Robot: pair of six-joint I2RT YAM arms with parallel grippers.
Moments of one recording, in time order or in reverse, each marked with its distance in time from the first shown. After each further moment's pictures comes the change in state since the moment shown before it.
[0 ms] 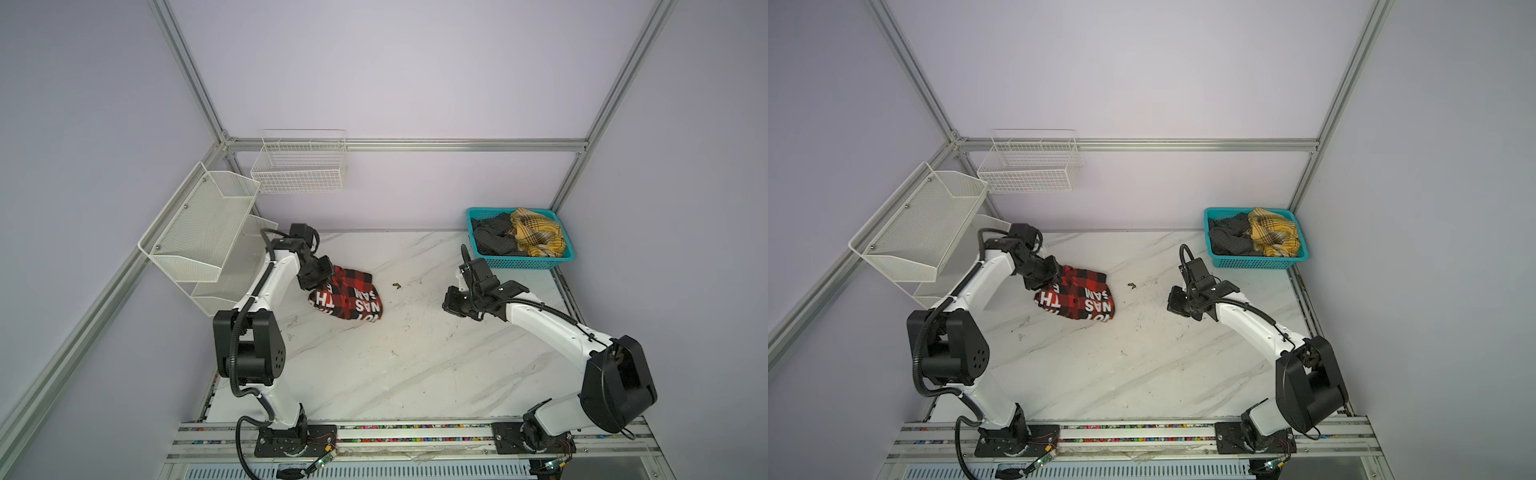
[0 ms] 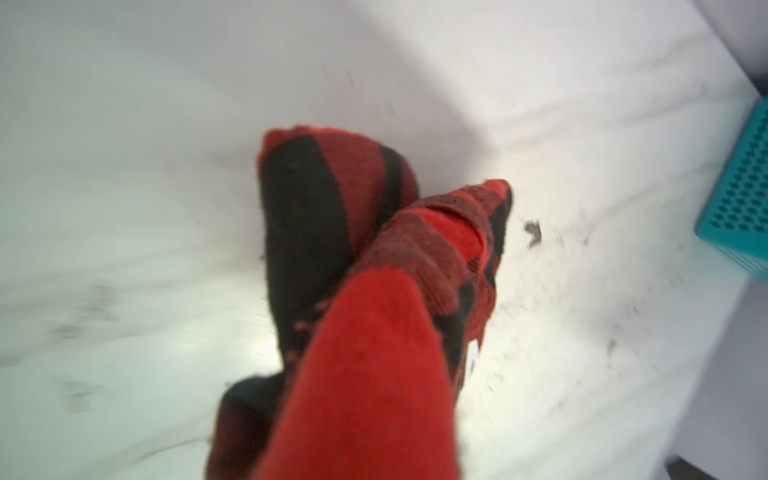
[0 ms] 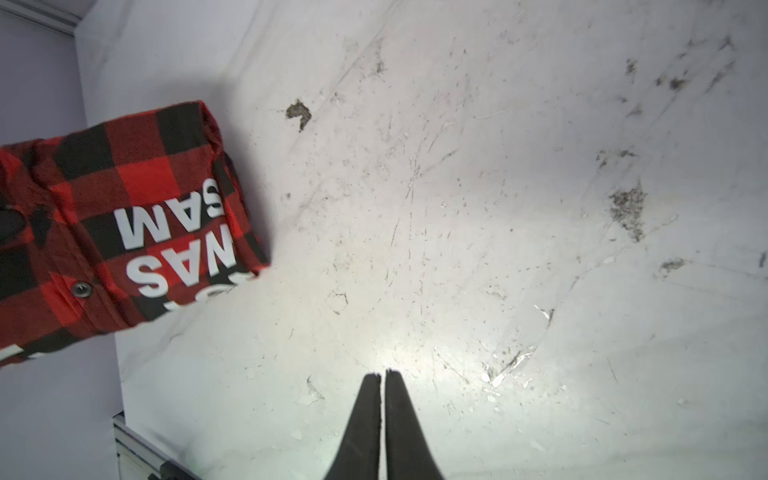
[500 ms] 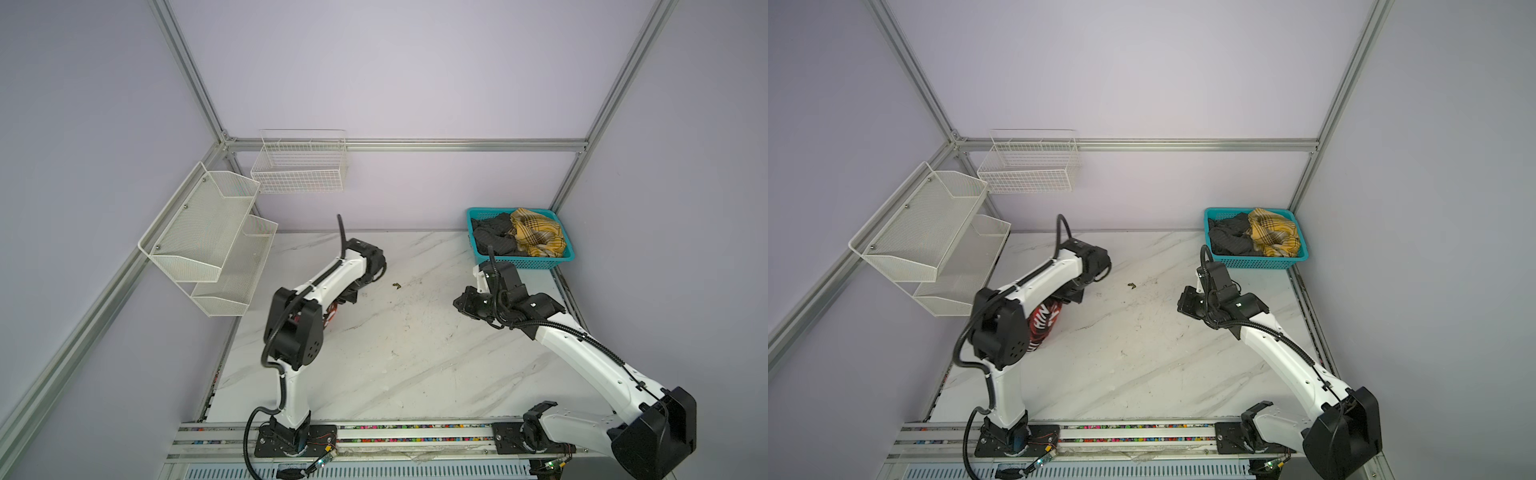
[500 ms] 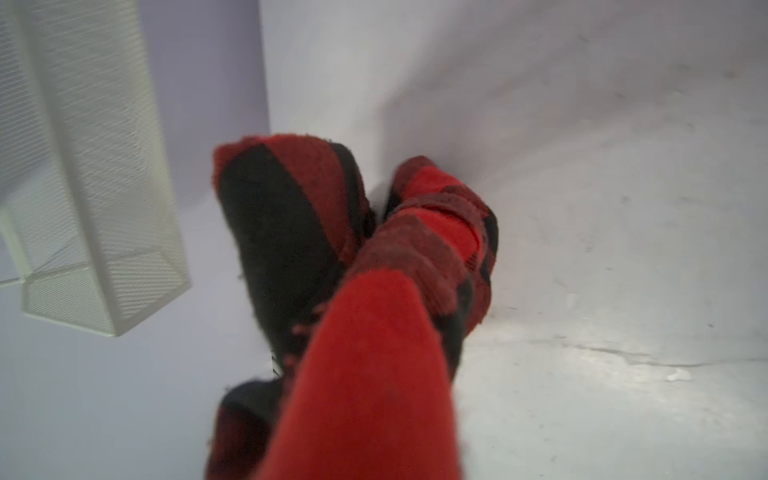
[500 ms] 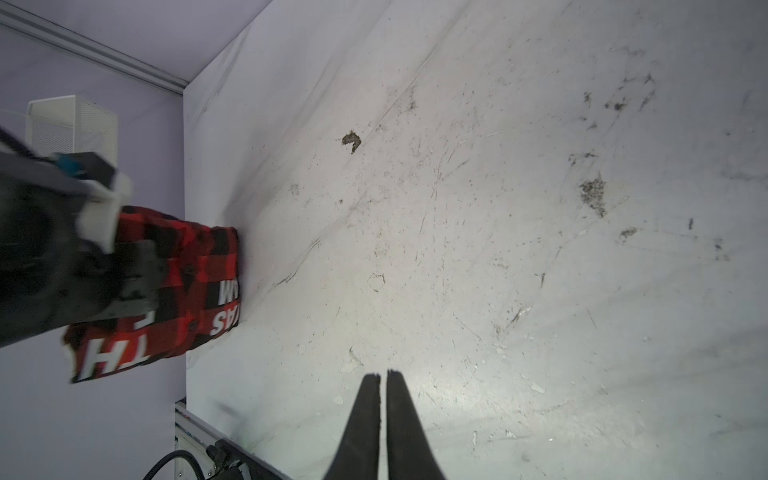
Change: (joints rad) left arm -0.526 0.361 0.084 -0.489 -0.766 -0.259; right arm -0.029 -0.265 -0.051 -0.074 -0.012 0.040
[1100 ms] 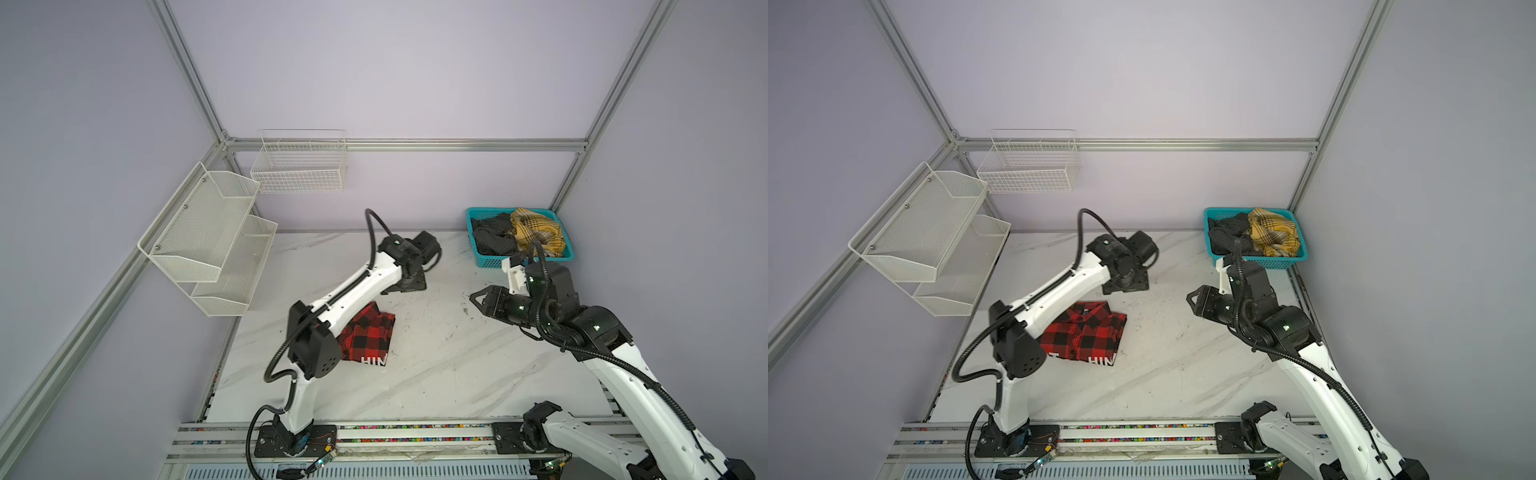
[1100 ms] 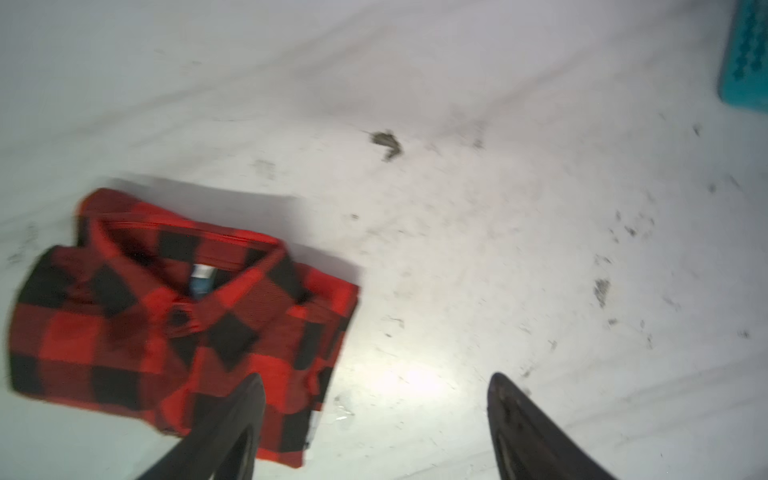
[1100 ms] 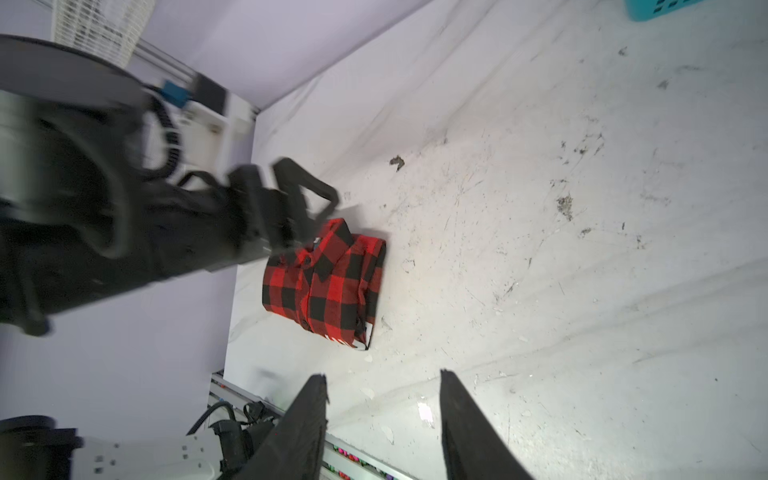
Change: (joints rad) left arm -0.103 -0.200 0.209 0.246 0.370 -0.227; right arm 0.002 -0.166 0.160 -0.266 -0.024 -0.071
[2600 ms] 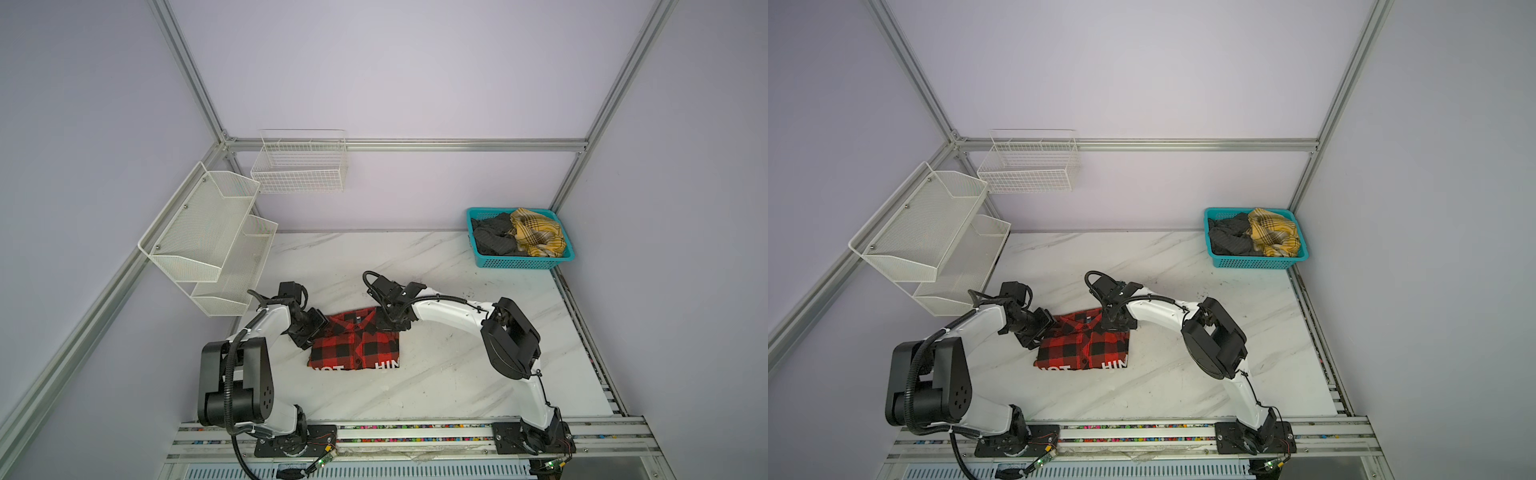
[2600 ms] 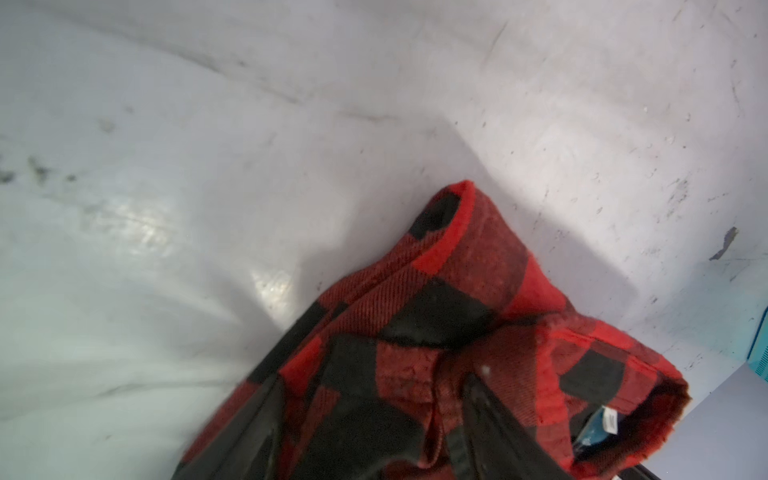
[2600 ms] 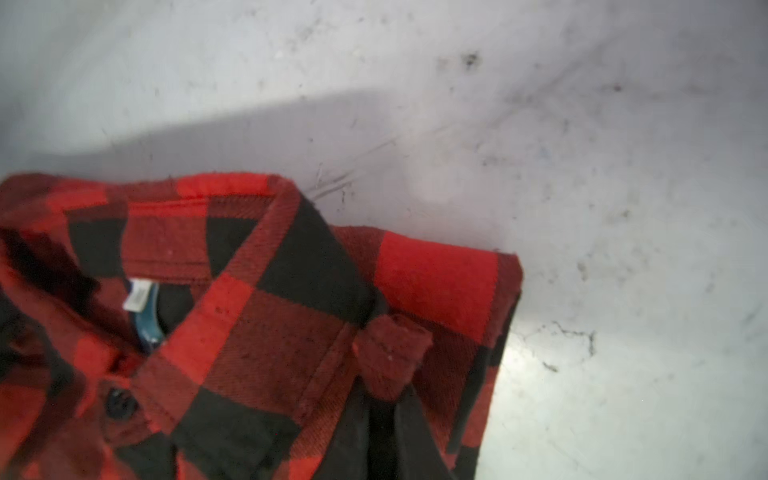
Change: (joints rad) left arm 0.745 -0.419 -1.130 0.660 0.599 0.169; right arm 0.451 1.091 0.474 0.145 0.267 0.157
